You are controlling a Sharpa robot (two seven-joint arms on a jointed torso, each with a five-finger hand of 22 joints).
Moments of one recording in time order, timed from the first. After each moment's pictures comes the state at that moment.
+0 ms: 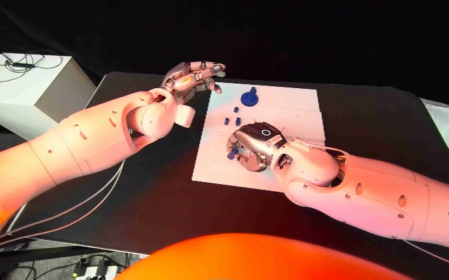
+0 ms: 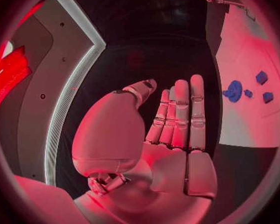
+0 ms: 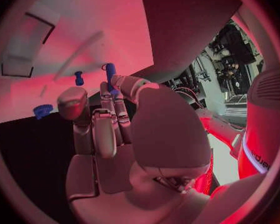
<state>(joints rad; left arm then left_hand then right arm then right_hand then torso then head) 0.84 -0.83 0.41 1.42 -0.22 -0.14 0.29 1.32 -0.18 0.47 0.11 0.22 0.85 0.19 0.26 0.40 0.85 0.13 0.58 0.20 1.01 0.06 1.06 0.47 0.18 0.94 0.16 0.72 0.70 1.08 -0.54 -0.16 1.59 -1.78 -0.36 -0.24 1.43 -0.18 0.65 0.07 0.20 1.07 0.13 0.22 0.43 1.19 0.12 0.12 0.08 1.47 -0.01 1.44 1.30 0.13 1.35 0.08 1.00 1.08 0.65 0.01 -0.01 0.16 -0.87</state>
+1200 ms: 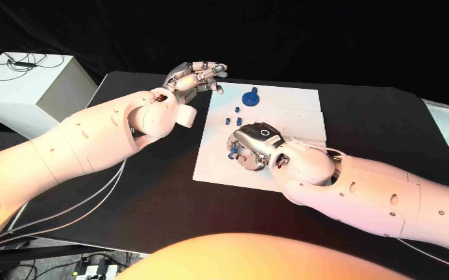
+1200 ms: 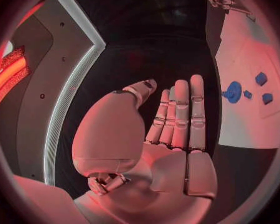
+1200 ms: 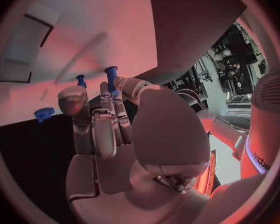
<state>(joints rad) 0.84 -0.83 0.41 1.42 -0.22 -0.14 0.28 1.32 -0.18 0.48 0.11 0.22 0.85 0.19 0.26 0.40 0.85 0.13 0.58 0.20 1.01 0.06 1.06 0.47 0.18 0.94 0.16 0.71 0.70 1.08 -0.51 -0.16 1.54 -1.77 -0.36 -0.24 1.38 -0.17 0.64 0.08 0.18 1.03 0.15 0.20 0.43 1.18 0.11 0.09 0.08 1.47 0.00 1.44 1.29 0.13 1.33 0.09 0.97 1.06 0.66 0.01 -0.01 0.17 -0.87</state>
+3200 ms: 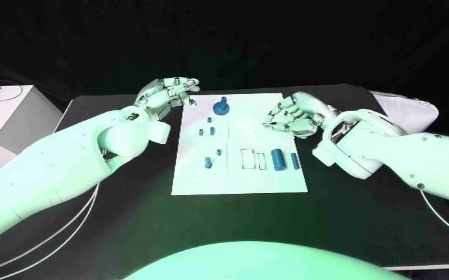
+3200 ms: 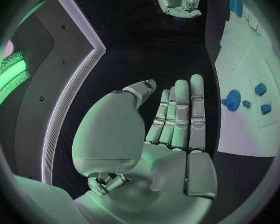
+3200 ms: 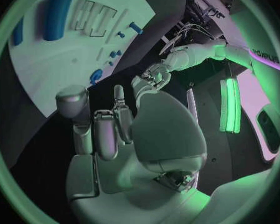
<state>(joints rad) 0.83 -0.82 0.38 1.40 -0.22 -0.10 0.27 1.32 -0.18 0.47 0.12 0.22 0.85 0.19 0.26 0.40 0.85 0.13 0.58 0.19 1.01 0.06 1.06 0.47 0.18 0.95 0.16 0.71 0.69 1.21 -0.93 -0.14 1.68 -1.04 -0.43 -0.07 1.30 -0.12 0.16 0.29 0.22 0.99 0.11 0.29 0.45 1.46 0.03 1.39 1.28 1.47 -0.04 1.48 1.31 0.13 1.41 0.06 0.92 1.09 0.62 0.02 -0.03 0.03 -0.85</state>
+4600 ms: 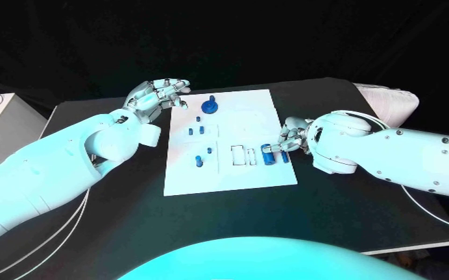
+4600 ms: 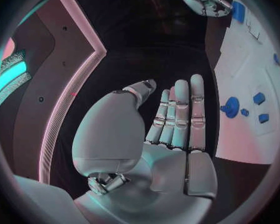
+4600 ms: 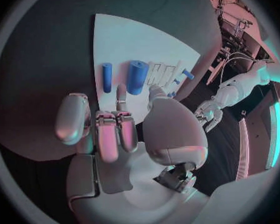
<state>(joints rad) 0.82 -0.82 0.38 1.40 -0.22 -0.08 0.26 1.32 -0.18 0.47 0.12 0.22 0.85 0.19 0.27 0.40 0.85 0.13 0.58 0.19 1.01 0.06 1.06 0.47 0.18 0.95 0.16 0.71 0.69 1.19 -0.86 -0.16 1.64 -1.21 -0.12 -0.66 1.05 -0.08 -0.09 0.30 0.27 0.99 0.07 0.39 0.68 1.46 0.00 1.53 1.31 1.46 -0.06 1.56 1.31 0.10 1.44 0.04 1.12 1.27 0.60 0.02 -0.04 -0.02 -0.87</state>
